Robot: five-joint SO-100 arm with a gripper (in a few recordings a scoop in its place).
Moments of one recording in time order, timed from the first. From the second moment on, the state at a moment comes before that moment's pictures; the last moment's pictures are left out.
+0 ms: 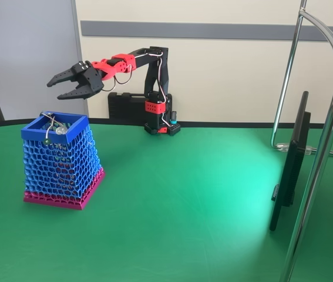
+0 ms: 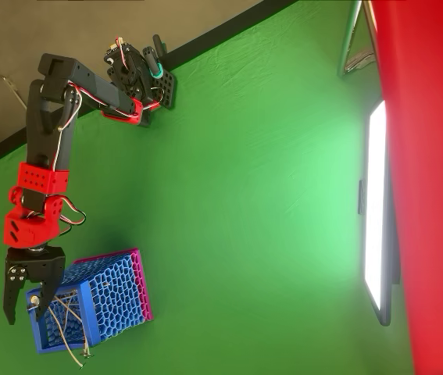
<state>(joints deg) 36.6 98.9 102.4 5.1 40.3</state>
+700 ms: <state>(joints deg) 19.1 132.3 137.1 9.1 10.4</state>
